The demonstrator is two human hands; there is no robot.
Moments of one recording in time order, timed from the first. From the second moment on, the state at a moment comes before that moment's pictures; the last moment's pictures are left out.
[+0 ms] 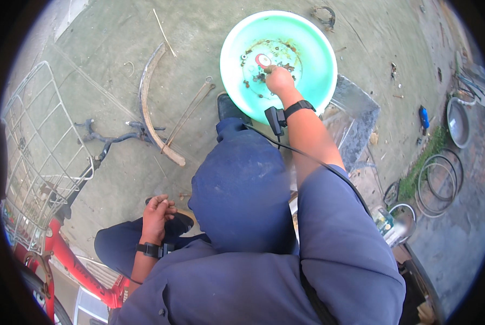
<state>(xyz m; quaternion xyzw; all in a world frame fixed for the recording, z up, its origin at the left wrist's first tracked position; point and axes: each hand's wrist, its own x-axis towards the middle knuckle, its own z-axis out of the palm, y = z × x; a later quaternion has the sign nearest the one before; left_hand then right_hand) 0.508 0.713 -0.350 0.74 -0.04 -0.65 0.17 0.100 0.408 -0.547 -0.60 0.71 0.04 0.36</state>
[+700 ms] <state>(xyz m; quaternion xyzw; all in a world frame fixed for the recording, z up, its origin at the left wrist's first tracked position) 0.507 0.710 -0.352 0.74 -0.05 -0.65 0.17 0.088 0.404 -0.570 -0.67 0.69 0.11 0.26</state>
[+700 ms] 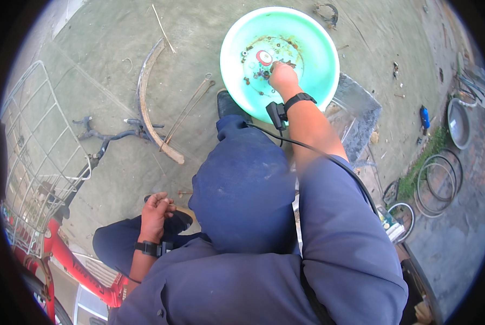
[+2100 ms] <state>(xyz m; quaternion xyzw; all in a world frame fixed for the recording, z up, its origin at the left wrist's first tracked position) 0.496 0.774 -0.326 0.71 -0.11 -0.66 0.21 0.066 0.439 -0.312 -0.43 0.62 -0.38 0.54</state>
